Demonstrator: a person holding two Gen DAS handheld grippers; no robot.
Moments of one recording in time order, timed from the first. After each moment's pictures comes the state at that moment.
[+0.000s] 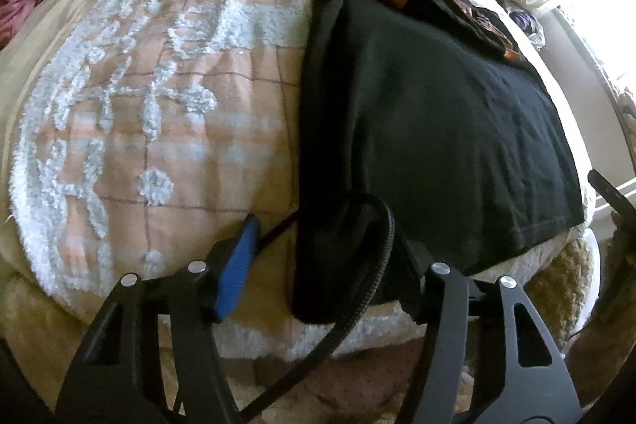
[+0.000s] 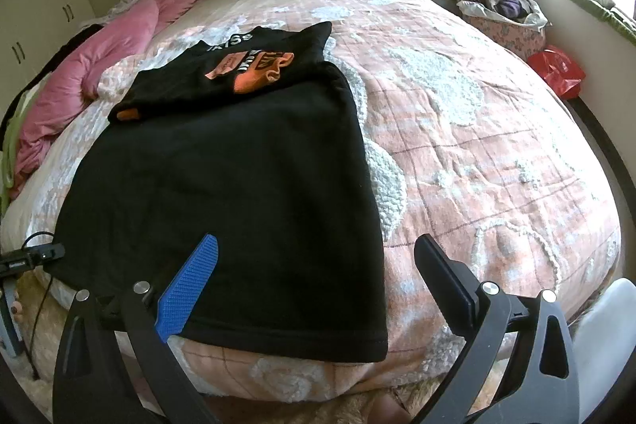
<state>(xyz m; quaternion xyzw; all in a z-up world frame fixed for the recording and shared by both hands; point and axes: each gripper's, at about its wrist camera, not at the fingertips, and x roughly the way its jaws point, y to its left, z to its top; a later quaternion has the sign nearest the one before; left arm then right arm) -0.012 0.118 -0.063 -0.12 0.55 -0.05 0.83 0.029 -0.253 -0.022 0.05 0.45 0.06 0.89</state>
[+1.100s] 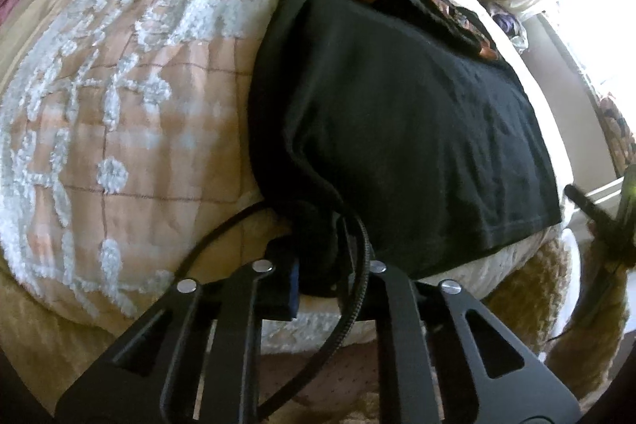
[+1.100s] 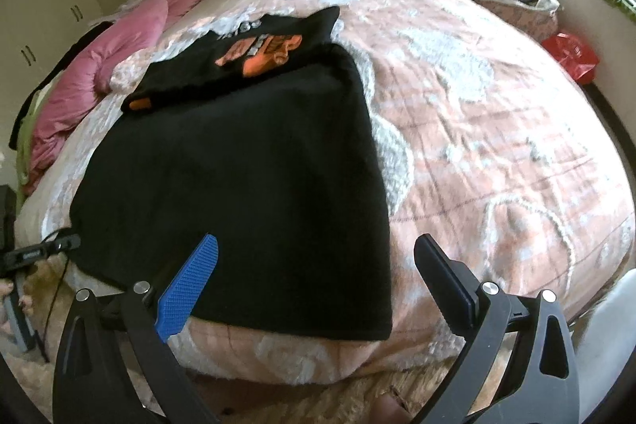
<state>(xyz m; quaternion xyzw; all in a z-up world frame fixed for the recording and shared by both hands) -0.011 0.101 -0.060 -0.15 0.54 -0.09 0.82 0.020 -0.259 -0.033 0.07 0.48 0.10 0.87</state>
